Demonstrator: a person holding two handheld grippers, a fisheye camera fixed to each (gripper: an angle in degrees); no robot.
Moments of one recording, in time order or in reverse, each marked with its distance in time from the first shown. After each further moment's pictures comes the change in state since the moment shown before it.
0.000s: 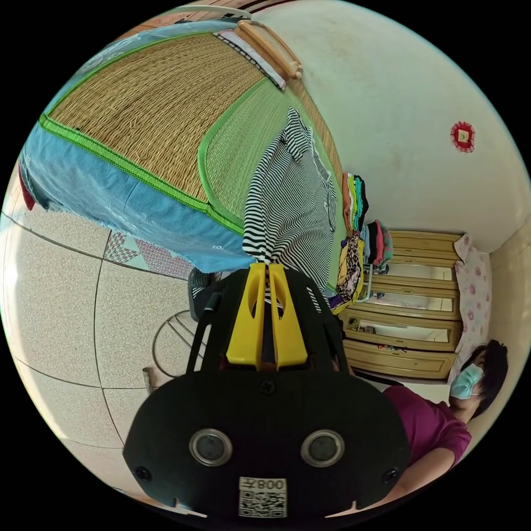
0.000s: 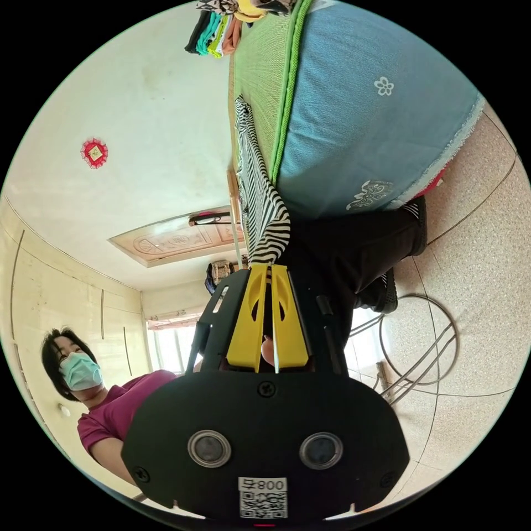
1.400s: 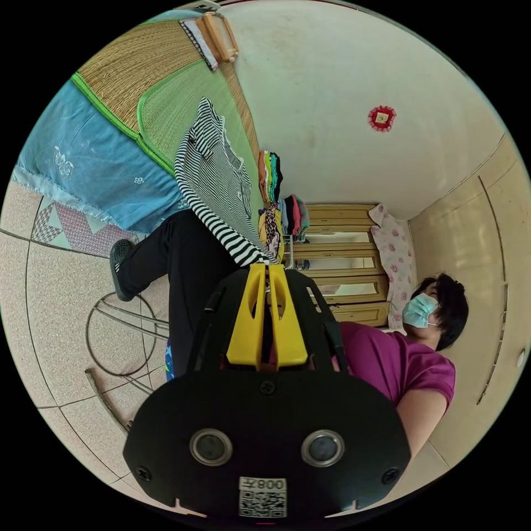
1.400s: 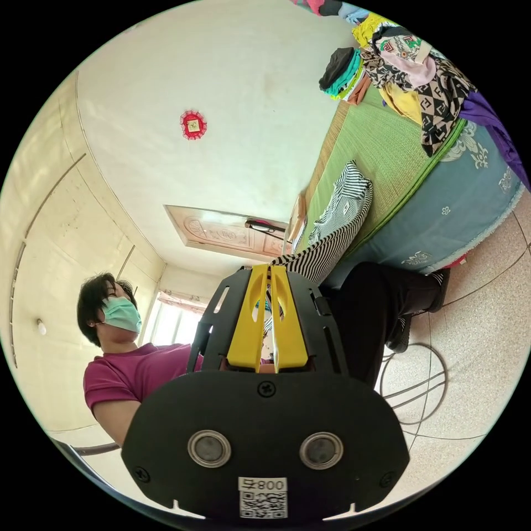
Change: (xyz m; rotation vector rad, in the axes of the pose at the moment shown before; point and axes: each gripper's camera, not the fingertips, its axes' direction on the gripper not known) left arm -0.010 0.123 -0.051 -0.057 0.447 0.132; right arm -0.150 0.156 -0.103 0.128 -0.111 -0.342
